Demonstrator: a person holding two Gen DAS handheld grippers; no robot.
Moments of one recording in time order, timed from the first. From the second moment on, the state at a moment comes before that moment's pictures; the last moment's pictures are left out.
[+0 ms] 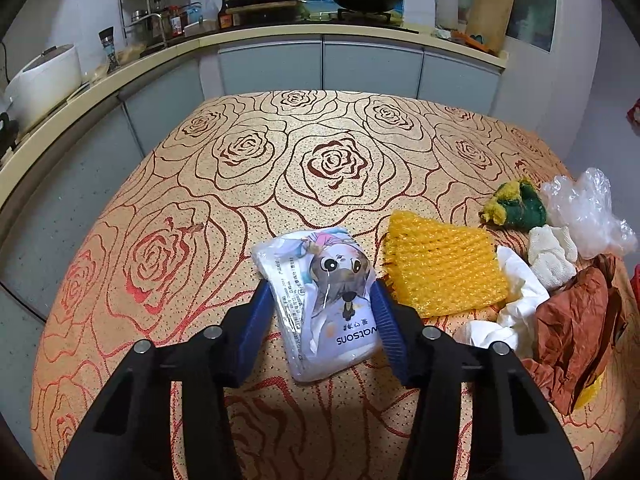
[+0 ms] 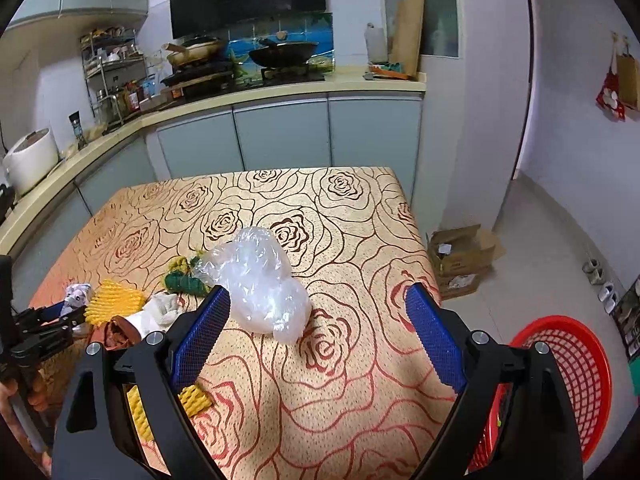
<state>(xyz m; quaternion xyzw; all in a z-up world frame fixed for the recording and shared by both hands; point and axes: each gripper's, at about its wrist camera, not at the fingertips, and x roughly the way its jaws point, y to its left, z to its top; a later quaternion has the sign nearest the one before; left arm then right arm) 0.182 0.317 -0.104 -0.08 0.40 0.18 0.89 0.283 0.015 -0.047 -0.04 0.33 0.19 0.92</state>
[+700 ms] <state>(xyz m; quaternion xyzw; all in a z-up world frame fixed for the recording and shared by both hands) 0.151 0.332 -0.082 -0.10 0.35 0.19 0.91 0.331 0.086 -0.091 -0.12 0.38 0.23 0.89</state>
